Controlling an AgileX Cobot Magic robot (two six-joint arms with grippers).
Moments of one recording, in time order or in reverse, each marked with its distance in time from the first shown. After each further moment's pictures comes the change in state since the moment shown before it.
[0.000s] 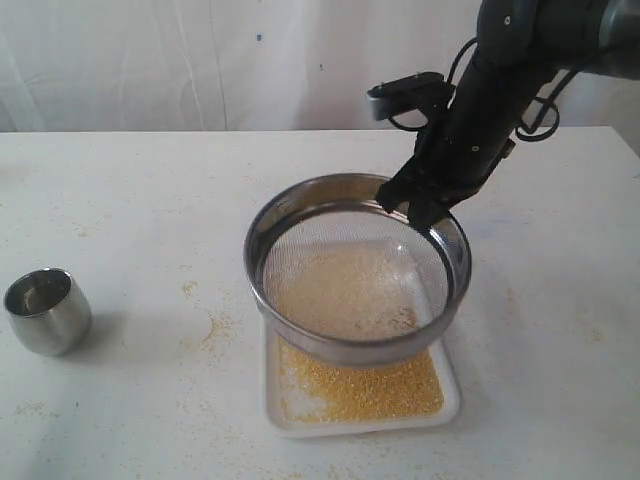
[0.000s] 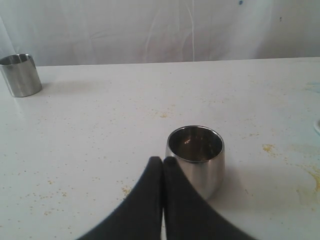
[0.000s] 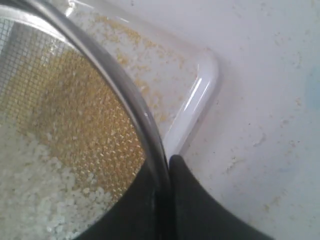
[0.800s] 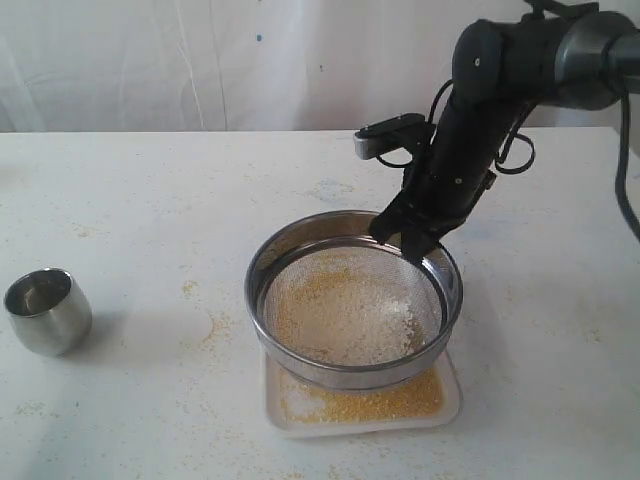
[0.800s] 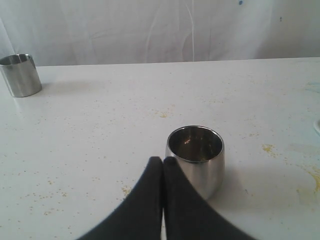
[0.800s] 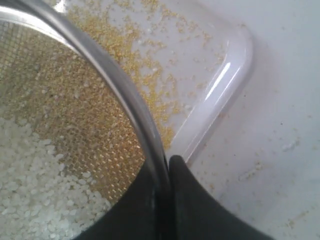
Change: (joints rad) left arm 0.000 0.000 0.000 0.000 0.000 0.000; right arm -0.003 0.097 0.002 0.005 -0.024 -0.017
